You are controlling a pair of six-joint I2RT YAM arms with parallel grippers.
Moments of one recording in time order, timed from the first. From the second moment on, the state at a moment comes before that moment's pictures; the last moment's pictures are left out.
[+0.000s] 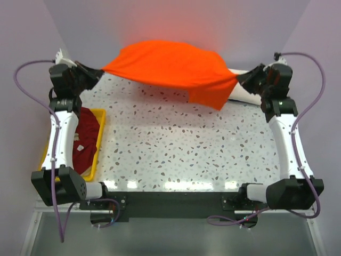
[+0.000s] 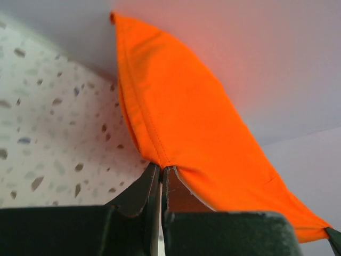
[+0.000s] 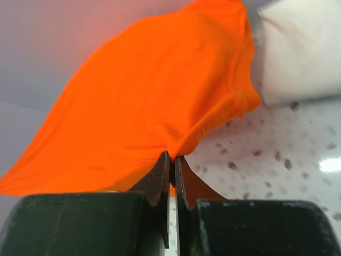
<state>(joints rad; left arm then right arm) 0.17 1.36 1.37 -0.17 0.33 -0.78 -0.01 1.31 1.46 -0.39 -0.18 0.70</state>
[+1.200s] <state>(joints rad) 0.11 1.06 0.42 -0.18 0.12 -0.73 0.07 0.81 0.39 -0.47 -0.16 0.63</state>
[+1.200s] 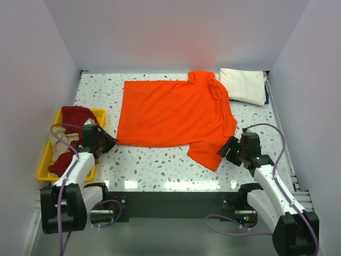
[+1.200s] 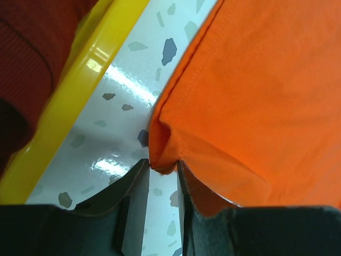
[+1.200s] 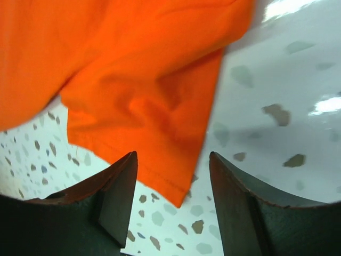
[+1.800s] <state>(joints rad) 0.10 1.01 0.33 -0.15 0.07 -0.73 0.42 0.69 0.32 -0.56 0.08 0.90</state>
